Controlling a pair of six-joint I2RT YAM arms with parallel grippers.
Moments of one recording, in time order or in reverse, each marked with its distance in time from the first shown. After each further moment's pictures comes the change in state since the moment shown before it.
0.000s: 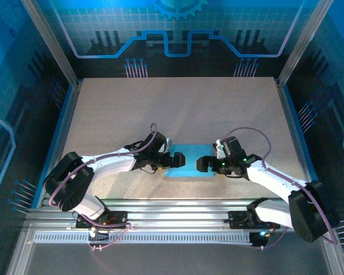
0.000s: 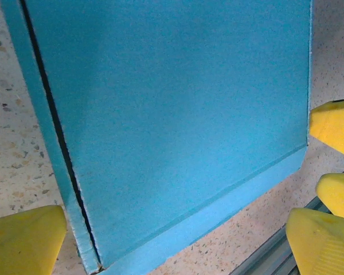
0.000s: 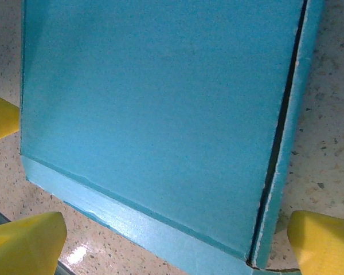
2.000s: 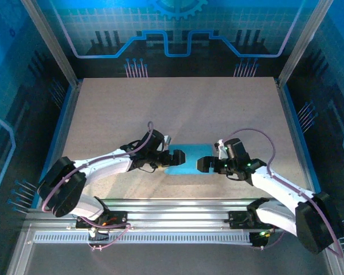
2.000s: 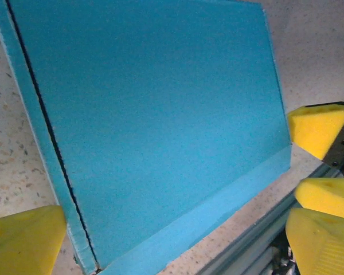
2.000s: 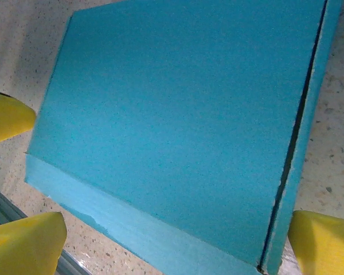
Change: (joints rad) left arm 0.000 -0.085 0.006 -0.017 0.010 -0.032; right arm 0.000 -0.121 -0.037 0.012 -0.002 0.000
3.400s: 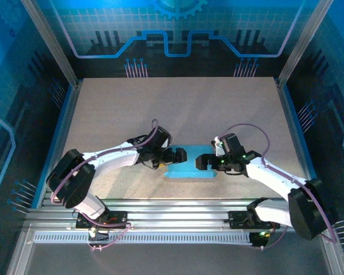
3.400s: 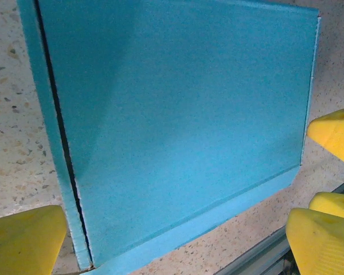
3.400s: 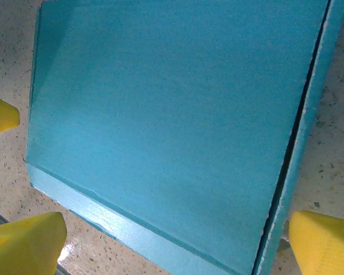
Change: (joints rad) left arm 0.000 0.124 0.122 -0.142 -0.032 -0.021; right arm 0.000 0.145 0.095 -0.051 0.019 -0.061
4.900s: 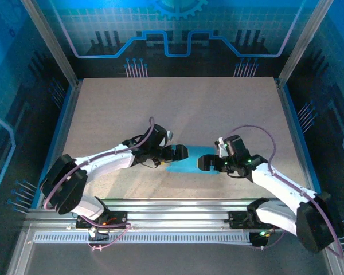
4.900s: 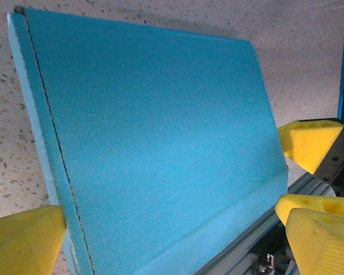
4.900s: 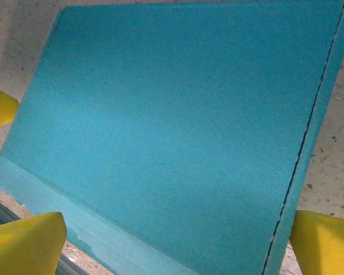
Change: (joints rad) left arm 0.001 -0.085 -0.029 0.085 0.038 -0.026; right arm -0.001 -0.149 -0.024 -0.054 0.009 0.046
